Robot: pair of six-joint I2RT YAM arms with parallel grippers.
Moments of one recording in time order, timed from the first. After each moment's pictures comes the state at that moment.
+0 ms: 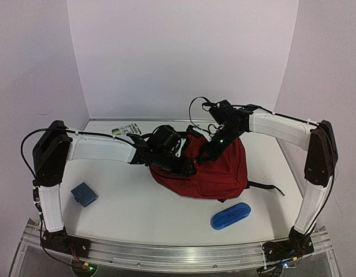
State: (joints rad) left arm -0.96 1.95 1.41 -0.23 0.18 -0.55; right arm 0.64 1.89 1.62 -0.86 -0.39 -0.27
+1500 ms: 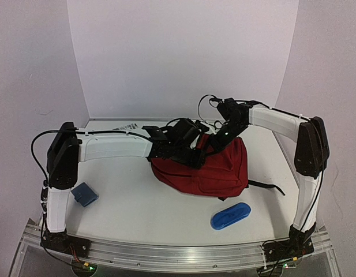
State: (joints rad) left arm -1.04 2.08 1.72 -0.43 -0.11 -0.45; right arm 0.51 2.02 1.74 -0.94 -0.58 -0.27
